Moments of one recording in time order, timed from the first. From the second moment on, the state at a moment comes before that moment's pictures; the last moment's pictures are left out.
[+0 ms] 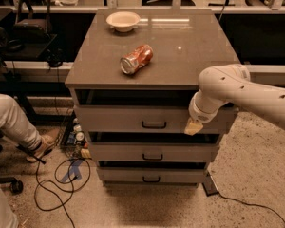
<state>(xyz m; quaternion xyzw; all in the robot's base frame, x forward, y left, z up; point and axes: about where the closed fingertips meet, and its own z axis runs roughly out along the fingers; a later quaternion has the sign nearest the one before) 0.614 -0.189 0.633 -0.63 0.76 -0.02 0.14</state>
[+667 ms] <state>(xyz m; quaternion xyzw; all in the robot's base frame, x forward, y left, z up) 0.614 -0.189 0.644 -0.63 0.76 -0.02 0.14</state>
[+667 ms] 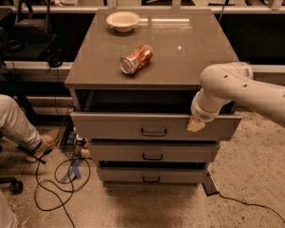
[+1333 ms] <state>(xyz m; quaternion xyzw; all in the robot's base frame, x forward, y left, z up) 0.613 -0.189 0.644 -0.63 0.76 -0.02 0.13</state>
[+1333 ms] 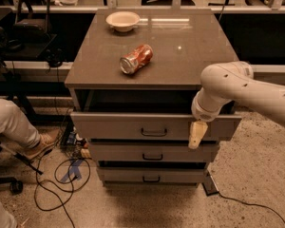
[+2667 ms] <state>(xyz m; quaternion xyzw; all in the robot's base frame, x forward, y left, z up) 0.545 -0.208 0.653 -0.62 0.78 0.01 0.05</state>
